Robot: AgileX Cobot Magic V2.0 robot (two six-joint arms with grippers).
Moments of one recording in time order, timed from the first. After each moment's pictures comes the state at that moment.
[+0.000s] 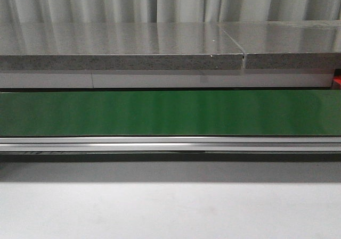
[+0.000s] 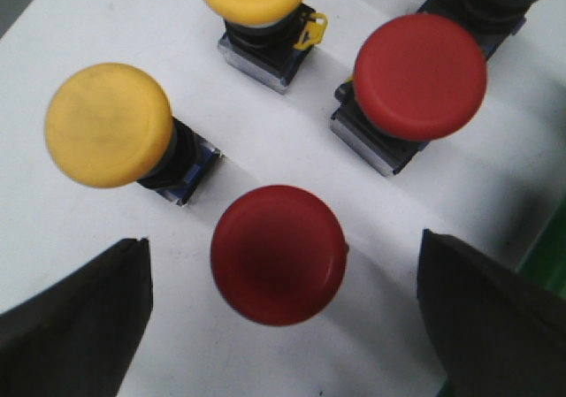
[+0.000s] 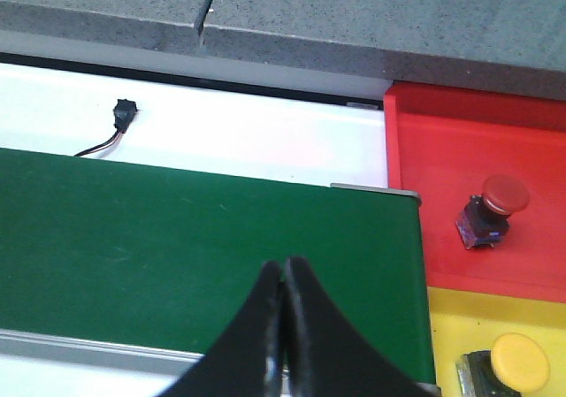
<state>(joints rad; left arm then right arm) 0.26 1.59 -0.88 0.41 0.45 -0.64 -0.24 0.74 -0.74 0.36 0.60 -0.44</state>
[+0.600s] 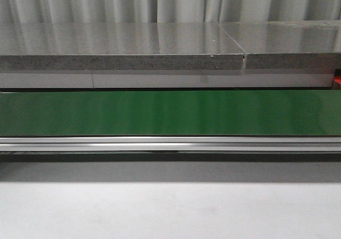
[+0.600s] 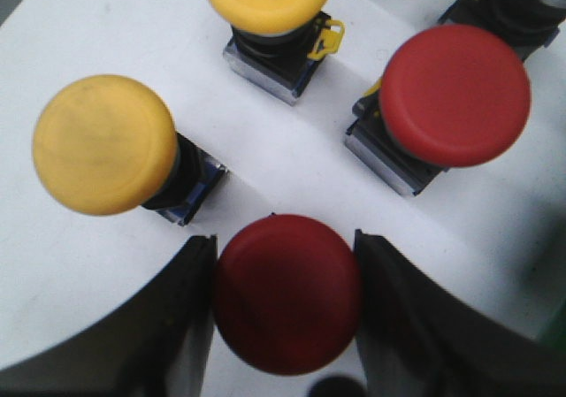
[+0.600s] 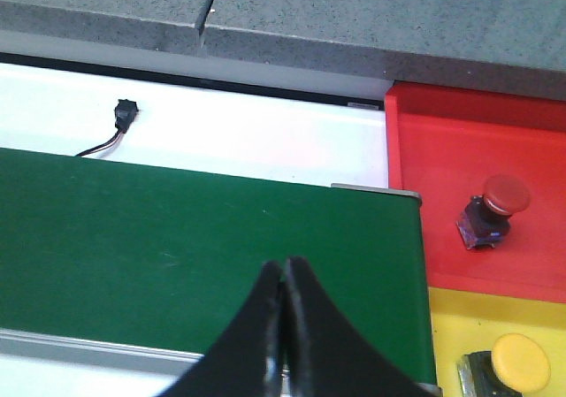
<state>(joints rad) 0.29 1.64 -0.88 0.41 0.40 -0.64 -0.24 0.74 -0.74 0.36 0.60 -0.44</state>
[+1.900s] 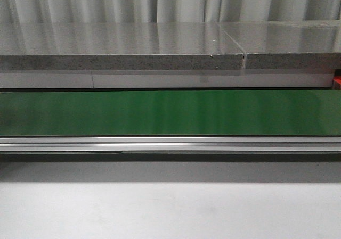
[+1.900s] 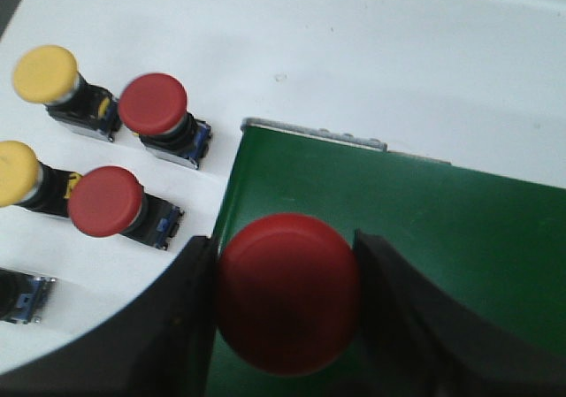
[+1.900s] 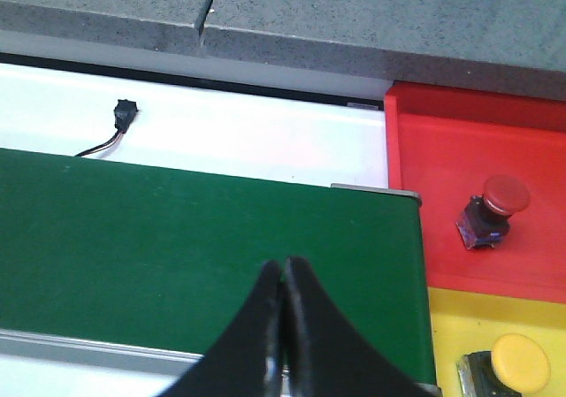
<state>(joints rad) -0.08 1.45 -1.04 0.40 0.61 -0.51 -0.24 0.74 -0.74 0.36 0.60 -0.44</state>
